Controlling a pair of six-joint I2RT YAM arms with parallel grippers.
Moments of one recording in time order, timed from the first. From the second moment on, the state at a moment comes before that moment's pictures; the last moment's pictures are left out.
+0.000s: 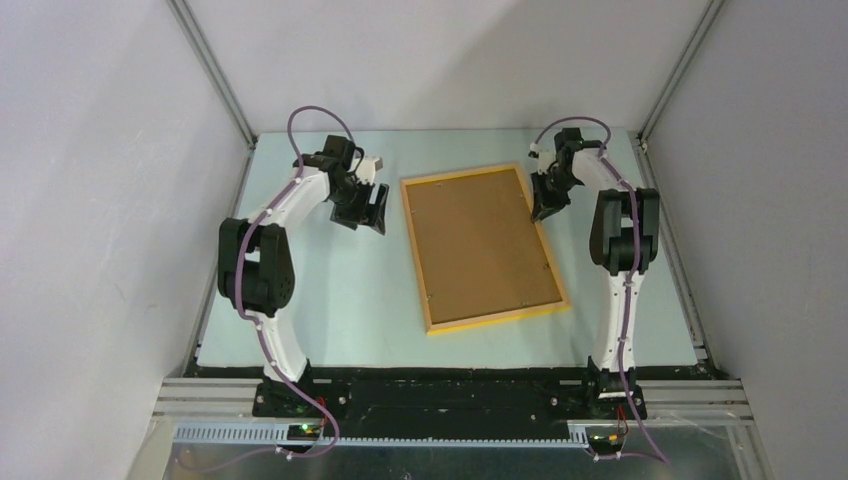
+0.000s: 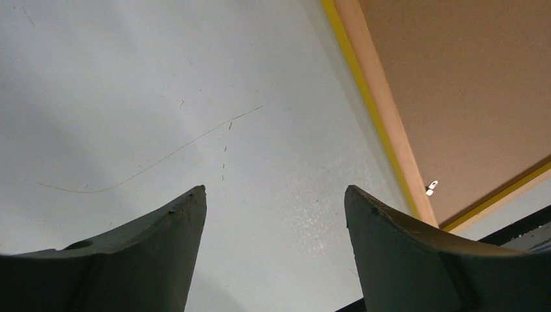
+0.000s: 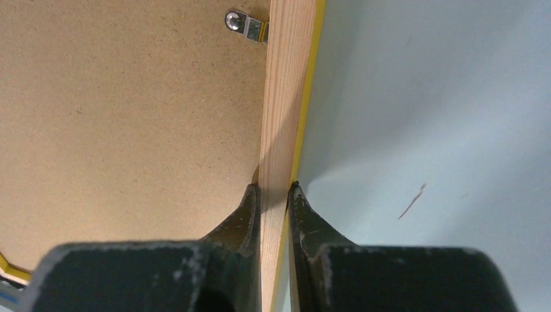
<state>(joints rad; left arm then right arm) -0.21 1.88 1.53 -0.87 0.28 0.05 0.06 2.26 1.84 -0.90 -0.31 -0.16</state>
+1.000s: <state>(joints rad) -0.19 1.88 1.53 -0.87 0.29 0.09 0.18 2.50 2.30 -1.07 -0.17 -0.72</state>
